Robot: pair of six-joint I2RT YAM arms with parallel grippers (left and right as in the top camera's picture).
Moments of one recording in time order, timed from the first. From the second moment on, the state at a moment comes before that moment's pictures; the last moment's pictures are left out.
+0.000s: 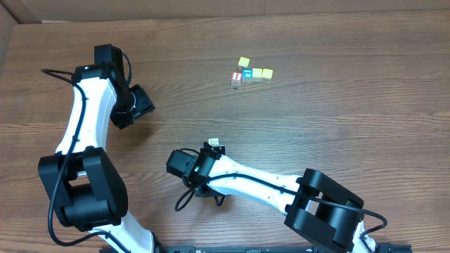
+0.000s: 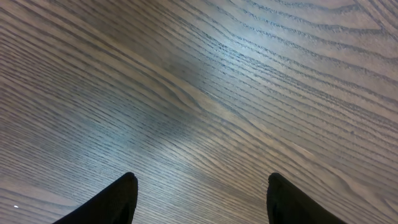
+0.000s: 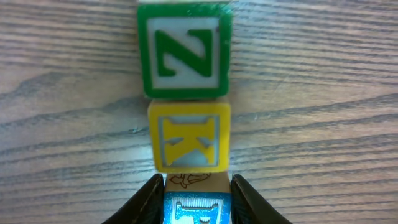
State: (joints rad) left arm 0.15 1.87 1.49 -1.07 0.05 -0.44; right arm 1.12 2.07 1.51 -1.00 0.09 1.06
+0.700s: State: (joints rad) left arm 0.15 1.87 1.49 -1.07 0.05 -0.44; right arm 1.11 2.07 1.50 -1.03 0.03 1.06
